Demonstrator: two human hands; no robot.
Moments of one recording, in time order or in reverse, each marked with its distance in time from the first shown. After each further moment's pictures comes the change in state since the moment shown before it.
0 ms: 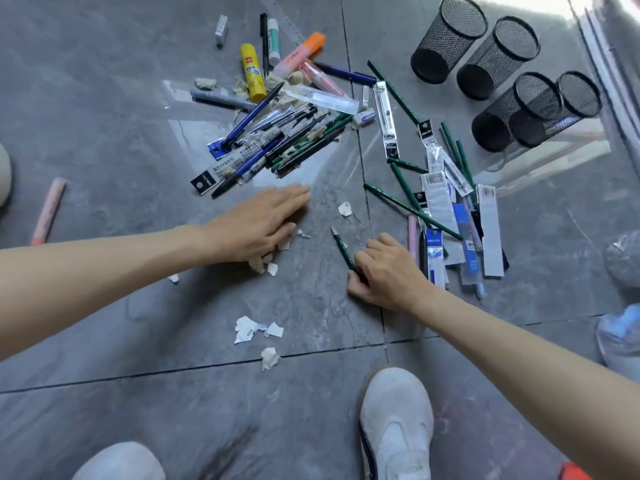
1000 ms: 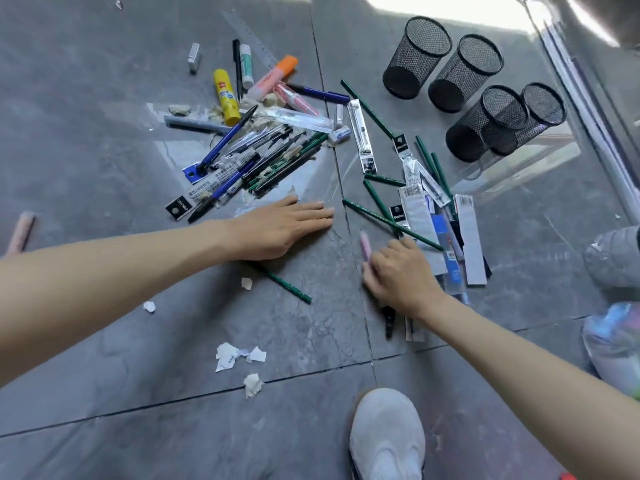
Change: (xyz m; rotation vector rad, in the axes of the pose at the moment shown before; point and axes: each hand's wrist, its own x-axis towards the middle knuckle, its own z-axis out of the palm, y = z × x) left_hand 0.062 0.005 0.005 0.167 -0.185 0.229; right_hand -0.018 0.032 -0.013 -0.235 -0.103 0.257
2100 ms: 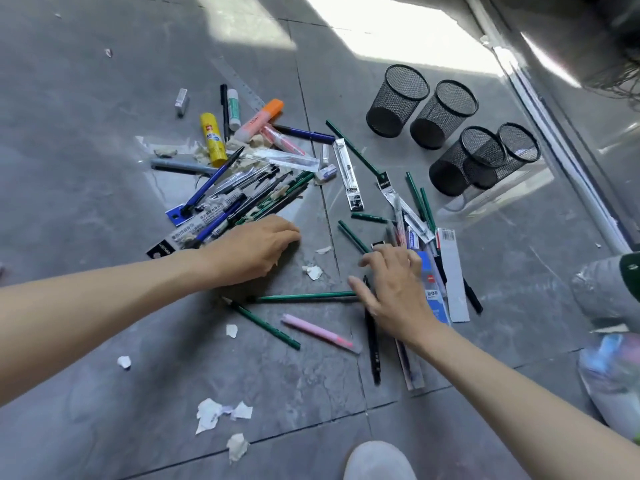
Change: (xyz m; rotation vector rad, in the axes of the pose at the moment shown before) left_hand 0.004 -0.012 -0.024 -0.016 0.225 -0.136; right_hand 0.022 0.007 -0.011 0.157 0.031 0.268
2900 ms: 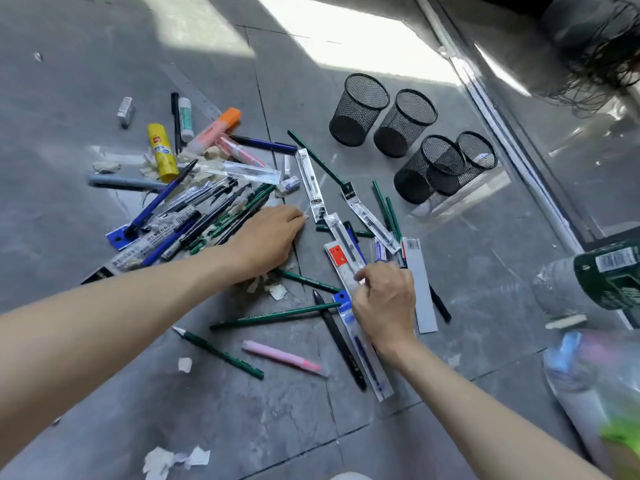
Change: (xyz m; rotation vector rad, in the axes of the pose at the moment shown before) left_hand 0.091 0.014 0.023 0.079 0.085 -0.045; right_hand 0.005 0.011 -0.004 0.131 0.187 0.379
